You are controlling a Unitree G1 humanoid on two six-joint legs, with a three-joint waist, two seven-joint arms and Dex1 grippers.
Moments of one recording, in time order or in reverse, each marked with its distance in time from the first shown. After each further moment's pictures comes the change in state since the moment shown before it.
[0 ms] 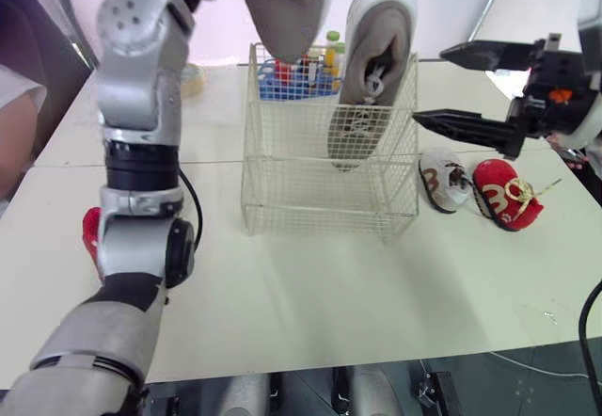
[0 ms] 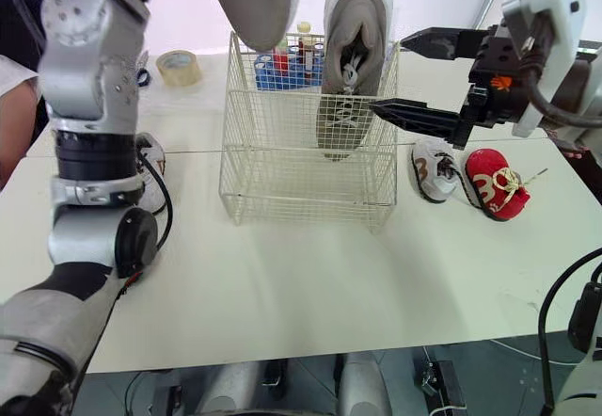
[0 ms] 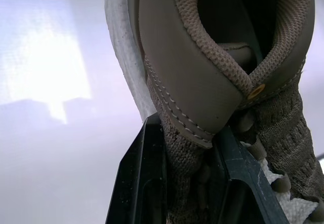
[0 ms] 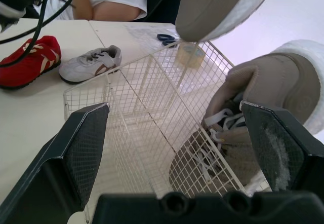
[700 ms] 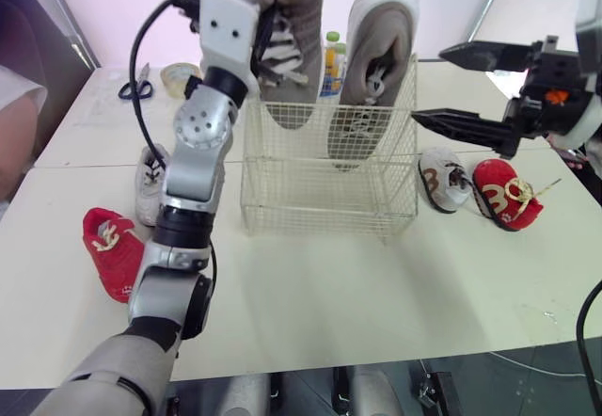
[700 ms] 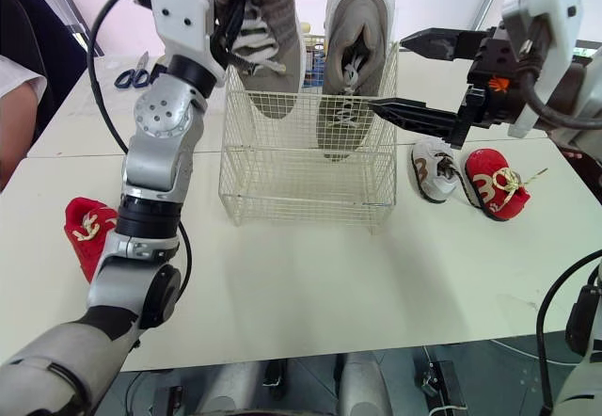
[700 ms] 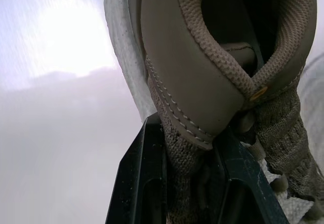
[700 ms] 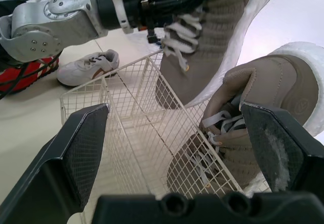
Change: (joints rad) left arm 0.309 -0.113 -0.079 -0.089 0.151 -0.072 0.170; right arm 0.019 0.016 0.009 0.009 0.008 -0.048 -0.015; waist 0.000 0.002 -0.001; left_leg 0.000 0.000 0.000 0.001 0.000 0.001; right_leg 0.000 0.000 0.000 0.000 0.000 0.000
